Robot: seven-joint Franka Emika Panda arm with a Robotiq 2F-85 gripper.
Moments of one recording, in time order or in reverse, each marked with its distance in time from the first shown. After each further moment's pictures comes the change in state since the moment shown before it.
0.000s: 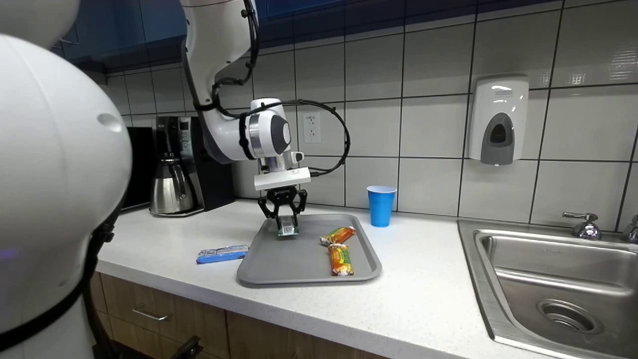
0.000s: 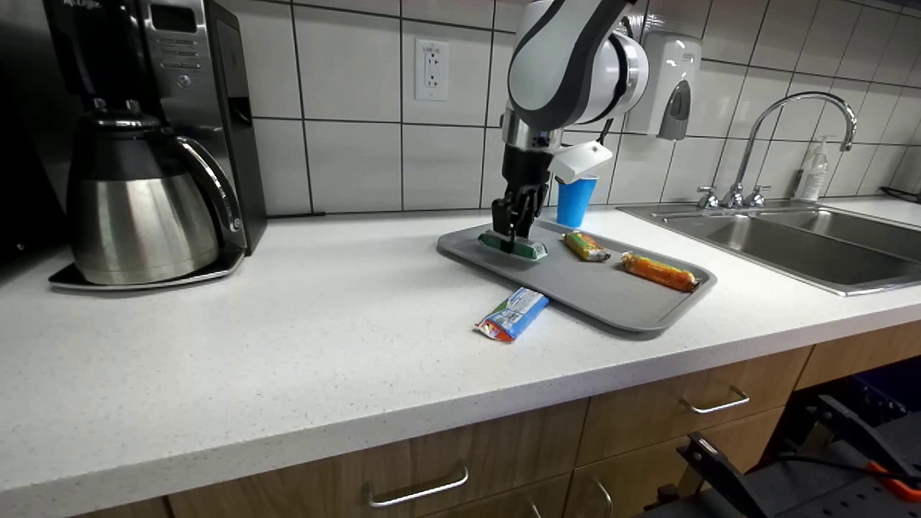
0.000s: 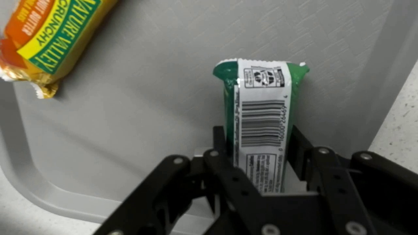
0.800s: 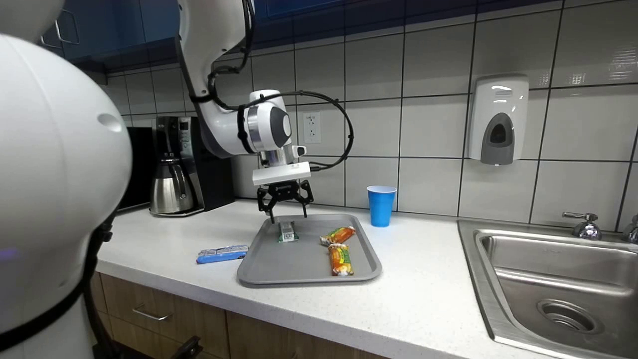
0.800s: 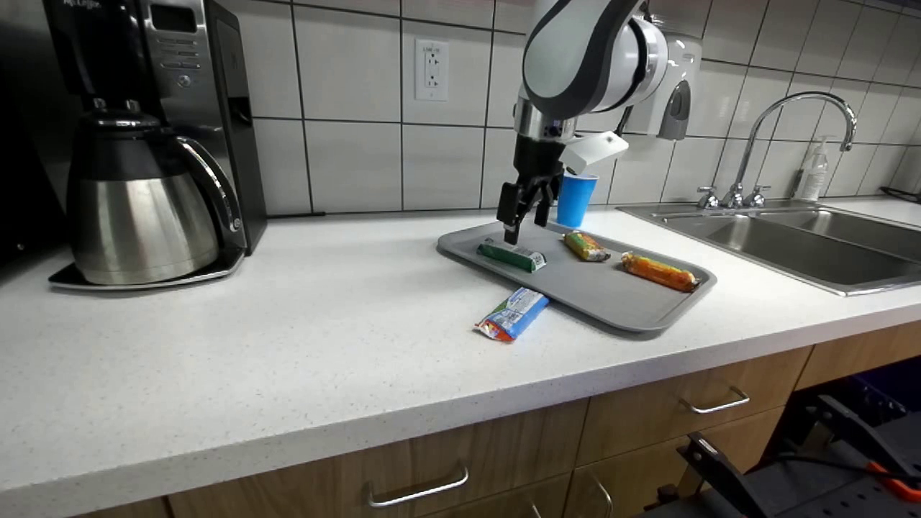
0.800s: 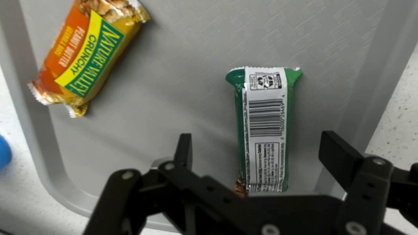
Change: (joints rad) arm 0.001 -0.073 -0.019 -0.061 -0.008 0.000 0.053
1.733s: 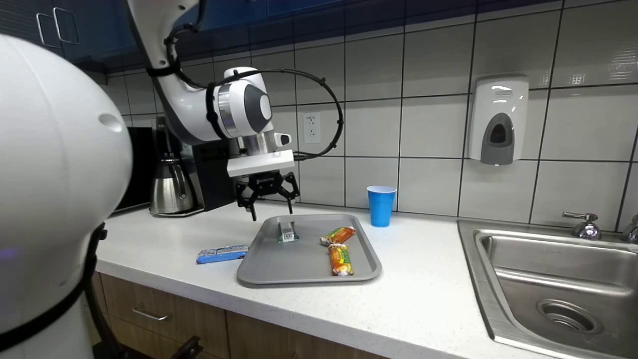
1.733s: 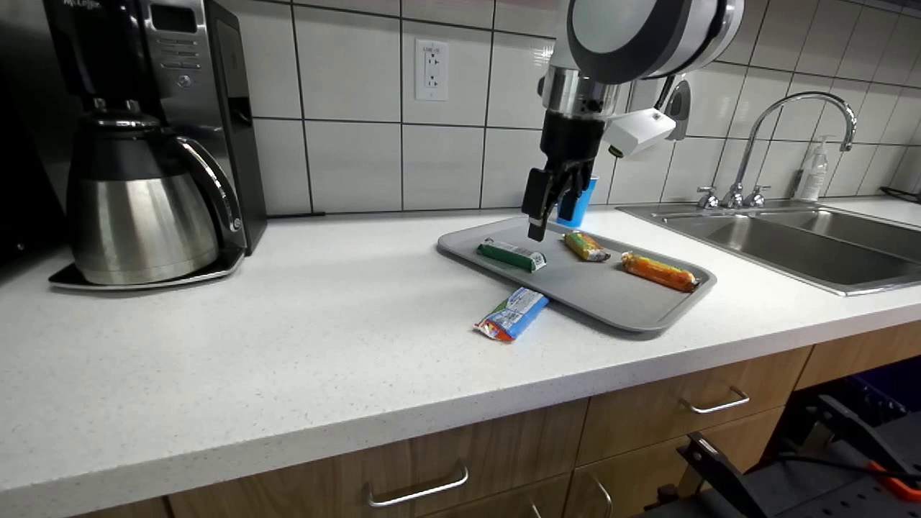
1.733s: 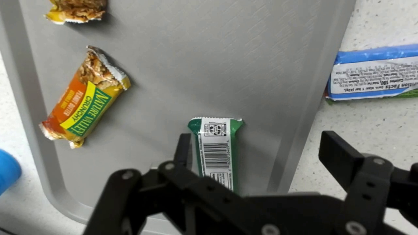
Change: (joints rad) arm 0.004 -0.250 0.030 -0.246 0.025 -0.002 -0.011
